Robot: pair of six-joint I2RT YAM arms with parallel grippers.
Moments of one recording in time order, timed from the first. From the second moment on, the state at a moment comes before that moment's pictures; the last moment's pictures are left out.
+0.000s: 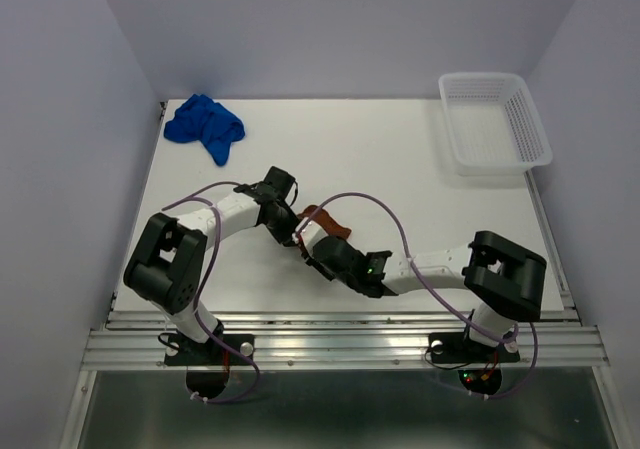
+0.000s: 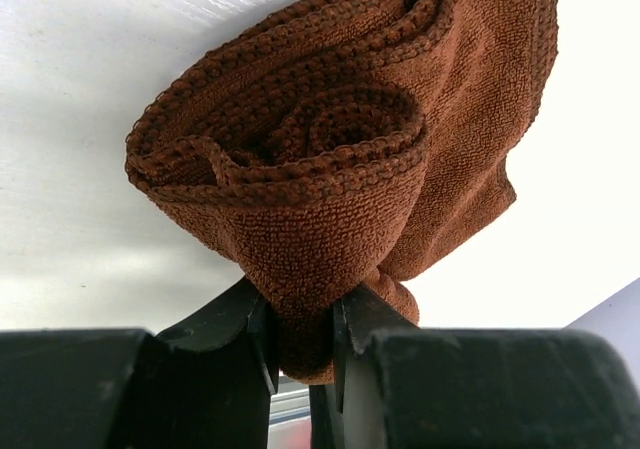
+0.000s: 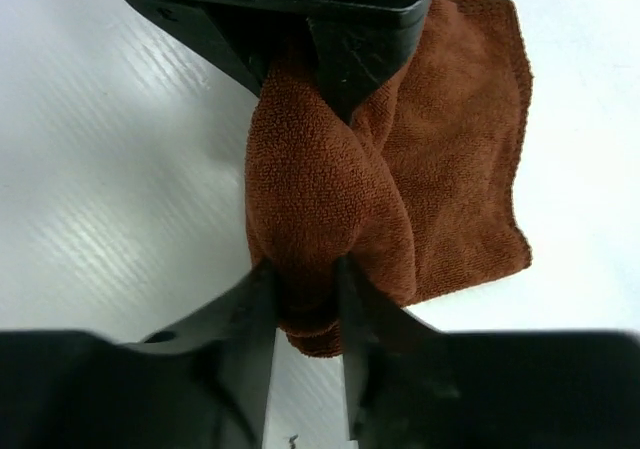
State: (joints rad) left arm -0.52 1.61 0.95 -0.54 0.15 -1.13; right arm 1.16 1.65 0.83 0.15 0.38 0.02
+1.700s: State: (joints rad) left arm -0.54 1.47 0.87 -0.52 0.00 -1.10; right arm 0.62 1.86 1.05 -0.11 -0.81 0.72
